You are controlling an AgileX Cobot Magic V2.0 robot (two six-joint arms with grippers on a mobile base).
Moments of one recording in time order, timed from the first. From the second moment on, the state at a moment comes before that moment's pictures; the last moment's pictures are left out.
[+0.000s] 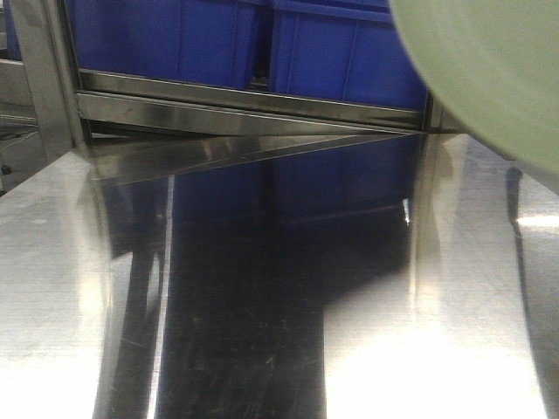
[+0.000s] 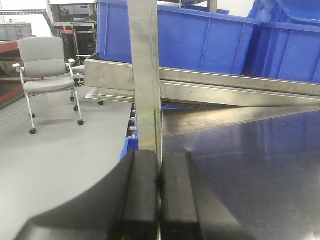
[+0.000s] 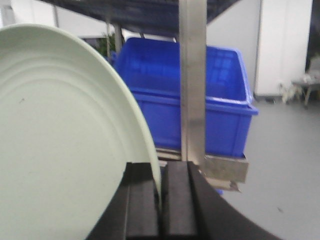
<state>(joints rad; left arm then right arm) -0.04 0.00 0.01 0.00 0.05 0.03 0.13 0.08 -0.19 -0.20 -0.02 0.28</state>
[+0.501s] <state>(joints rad) -0.04 0.00 0.01 0.00 0.05 0.03 0.13 0.00 0.03 -0.21 -0.26 0.28</state>
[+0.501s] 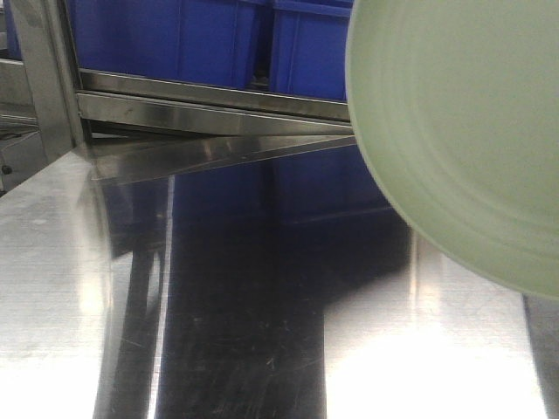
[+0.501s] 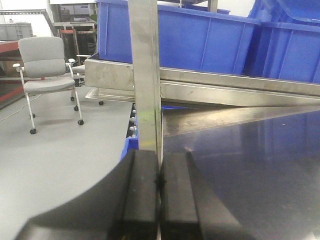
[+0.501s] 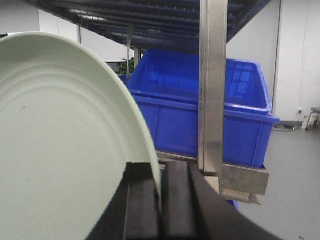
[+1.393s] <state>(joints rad) -0.04 0.00 0.01 0.00 0.05 0.03 0.13 -0.01 0.03 0.05 -0.29 0.02</state>
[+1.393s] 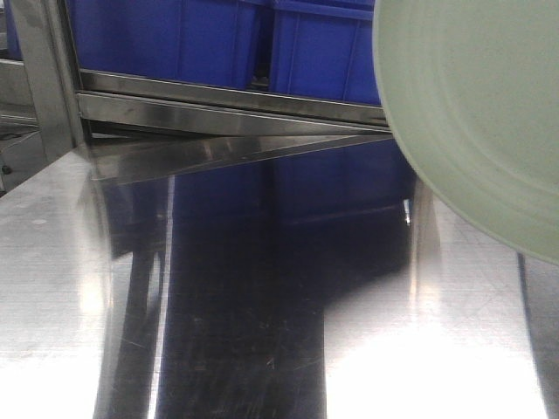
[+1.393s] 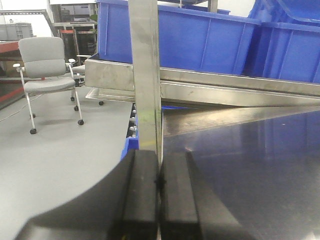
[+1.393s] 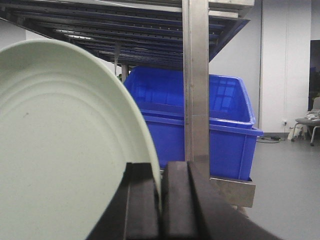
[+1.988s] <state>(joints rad) -0.04 0.00 0.01 0.00 0.05 0.03 0.13 -0.01 0.03 0.05 -0.36 0.01</state>
